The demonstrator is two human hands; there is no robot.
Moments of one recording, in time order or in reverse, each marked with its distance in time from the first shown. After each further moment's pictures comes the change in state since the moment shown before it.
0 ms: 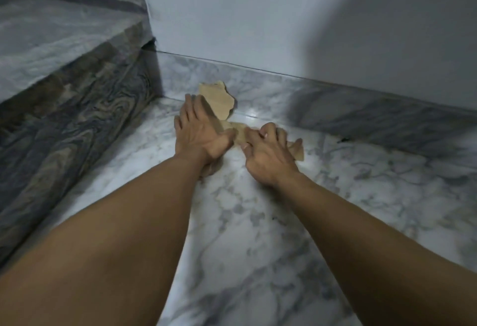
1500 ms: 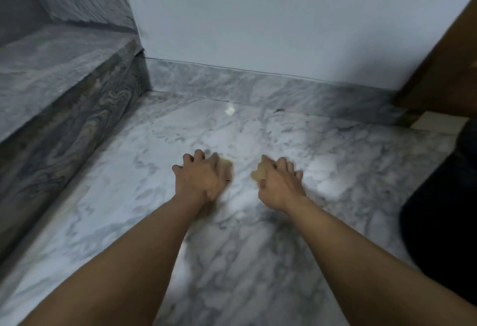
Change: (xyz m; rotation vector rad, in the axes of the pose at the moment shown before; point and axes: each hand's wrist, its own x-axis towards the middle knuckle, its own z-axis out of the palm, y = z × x) left_hand -0.251 0.048 -0.041 0.340 -0.230 0.178; right_hand -0.245 0.058 -0.043 -0.087 -0.141 0.192
